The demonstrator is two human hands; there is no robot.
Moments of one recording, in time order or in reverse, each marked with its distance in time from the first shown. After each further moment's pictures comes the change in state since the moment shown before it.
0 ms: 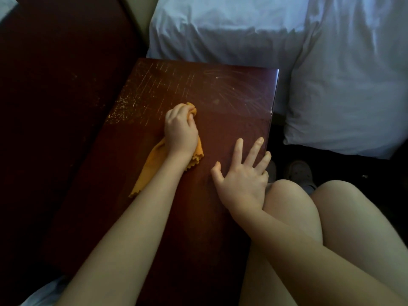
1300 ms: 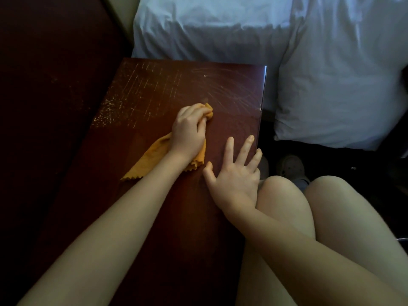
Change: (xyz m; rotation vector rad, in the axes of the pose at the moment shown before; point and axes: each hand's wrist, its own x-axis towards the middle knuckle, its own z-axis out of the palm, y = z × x) left_hand -0.003 0.020 0.004 -0.044 -0.199 0.308; right_hand 0.000 0.000 -0.001 -0.004 -0.010 0.002
